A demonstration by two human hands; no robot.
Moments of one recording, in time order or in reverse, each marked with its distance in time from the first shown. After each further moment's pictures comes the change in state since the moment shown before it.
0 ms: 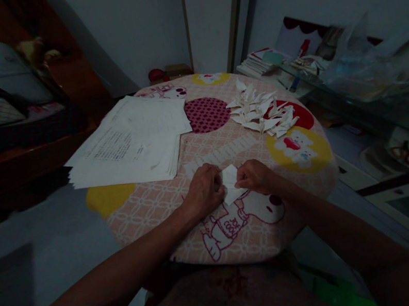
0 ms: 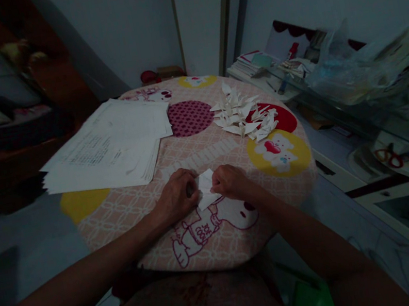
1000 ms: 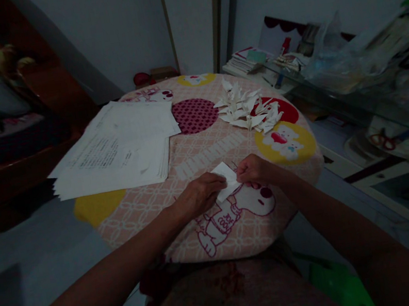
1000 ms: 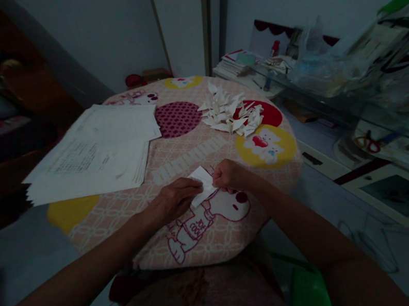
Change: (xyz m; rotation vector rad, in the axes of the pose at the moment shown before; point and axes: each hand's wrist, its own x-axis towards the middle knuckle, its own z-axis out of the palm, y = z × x) left_hand -0.001 -0.026 0.004 -0.043 -0.106 0.589; right_hand -0.022 0.011 -0.010 0.503 -0.090 0.220
